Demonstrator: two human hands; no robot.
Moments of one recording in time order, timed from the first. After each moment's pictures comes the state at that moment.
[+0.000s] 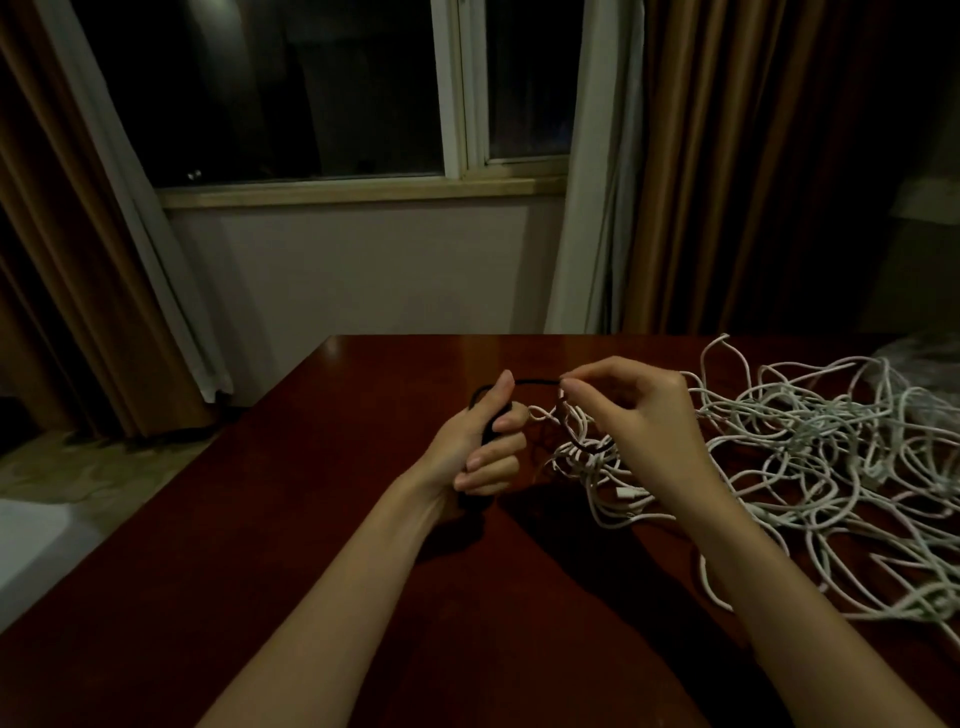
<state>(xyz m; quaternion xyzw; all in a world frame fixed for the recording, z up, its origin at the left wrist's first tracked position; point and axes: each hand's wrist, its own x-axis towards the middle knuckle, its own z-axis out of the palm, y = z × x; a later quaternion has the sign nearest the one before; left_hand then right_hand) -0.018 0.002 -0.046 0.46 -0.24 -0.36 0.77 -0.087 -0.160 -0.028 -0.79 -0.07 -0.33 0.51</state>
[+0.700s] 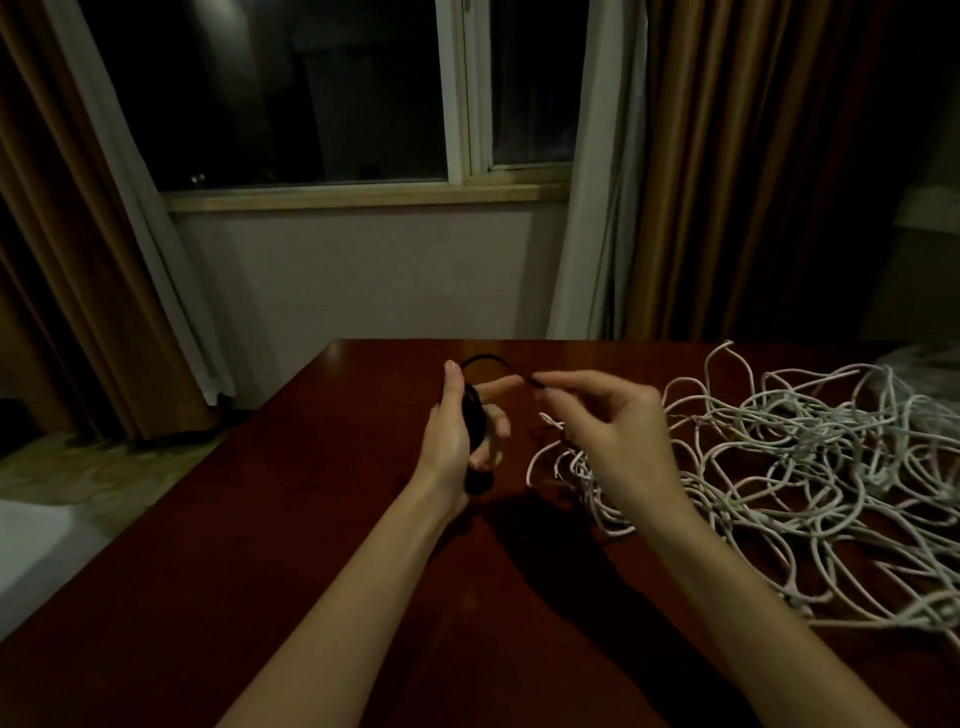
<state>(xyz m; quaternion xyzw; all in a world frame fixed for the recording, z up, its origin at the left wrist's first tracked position) -0.016 -0.002 -0.047 0.53 -0.15 -0.12 0.82 -0.088 -0.133 -0.029 -0.76 -0.07 -0.32 0.57</state>
